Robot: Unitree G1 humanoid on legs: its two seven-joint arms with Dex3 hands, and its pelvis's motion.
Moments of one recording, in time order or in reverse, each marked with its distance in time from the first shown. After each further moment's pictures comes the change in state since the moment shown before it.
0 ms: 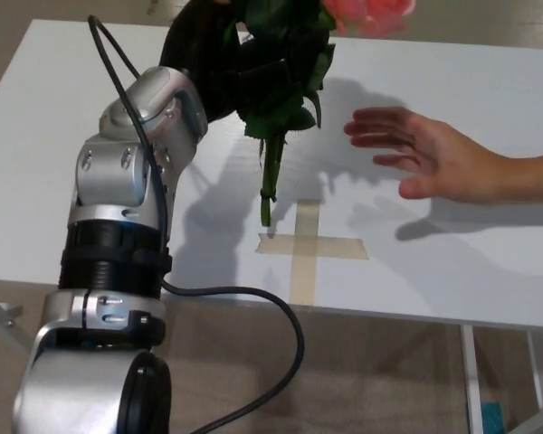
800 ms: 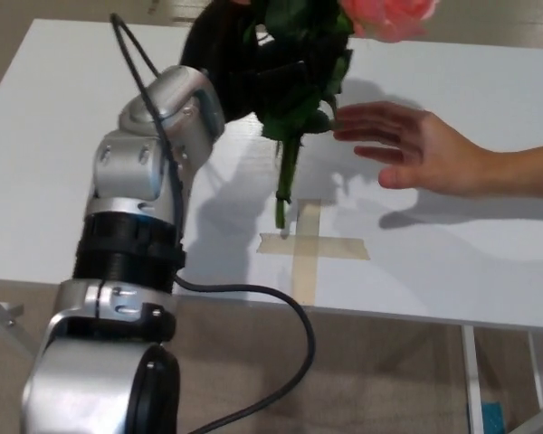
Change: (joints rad) left_arm -0.044 -0.034 -0.035 0.080 -0.016 -0.028 0.006; right_arm -0.005 0.000 -0.004 0.000 0.001 0.005 0.012
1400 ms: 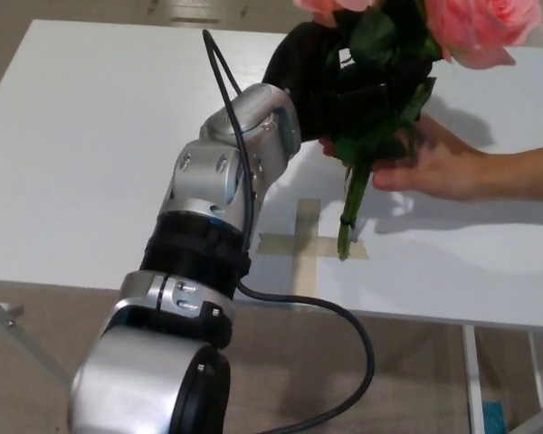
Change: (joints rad) left_arm -0.048 -0.127 -0.045 0.141 -0.002 -0.071 0.007; right_arm 0.010 0.007 0.012 0.000 0.000 0.000 0.003
